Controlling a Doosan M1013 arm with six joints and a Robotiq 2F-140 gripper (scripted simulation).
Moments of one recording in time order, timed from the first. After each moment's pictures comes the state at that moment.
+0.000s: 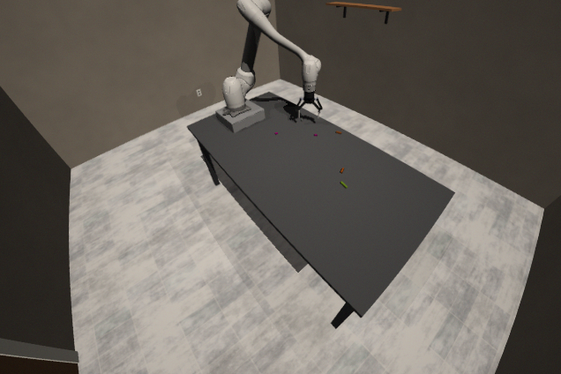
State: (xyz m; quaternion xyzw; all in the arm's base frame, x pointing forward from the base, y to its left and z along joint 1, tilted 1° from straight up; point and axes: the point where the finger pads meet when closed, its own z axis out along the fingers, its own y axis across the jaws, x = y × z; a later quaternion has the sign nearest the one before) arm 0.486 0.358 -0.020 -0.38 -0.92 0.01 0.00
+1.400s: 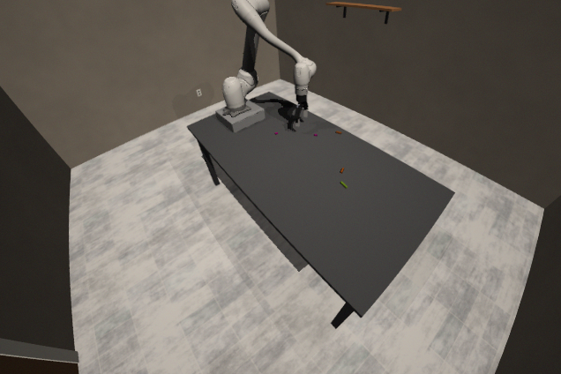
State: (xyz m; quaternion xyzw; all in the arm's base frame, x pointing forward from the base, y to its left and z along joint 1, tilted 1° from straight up) arm 0.492 0.275 -0.018 0.20 -0.98 0.02 0.00
